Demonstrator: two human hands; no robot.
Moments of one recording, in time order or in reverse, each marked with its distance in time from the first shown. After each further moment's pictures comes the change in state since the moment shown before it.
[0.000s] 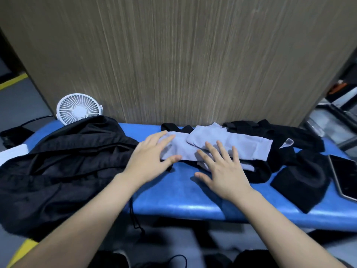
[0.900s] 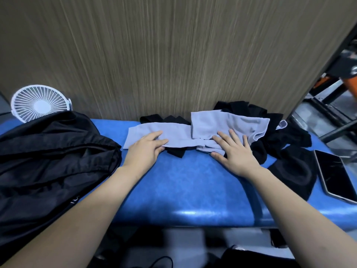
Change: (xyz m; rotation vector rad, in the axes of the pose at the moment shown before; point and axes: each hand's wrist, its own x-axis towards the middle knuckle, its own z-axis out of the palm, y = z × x) left_hand 0.061 -0.004 0.072 -0.043 0.012 -0.051; right_hand 0.026 0.122 0.033 0.161 -0.267 0.178
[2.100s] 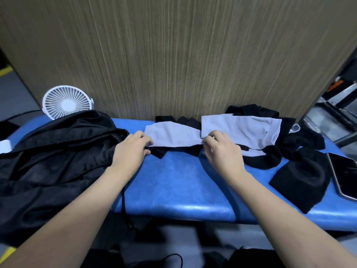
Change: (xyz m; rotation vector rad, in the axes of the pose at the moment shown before) left_hand -0.036 -0.055 -0.042 0.144 0.142 -0.055; right_hand -0.004 -0.101 -0.004 0.005 0.621 -0.161
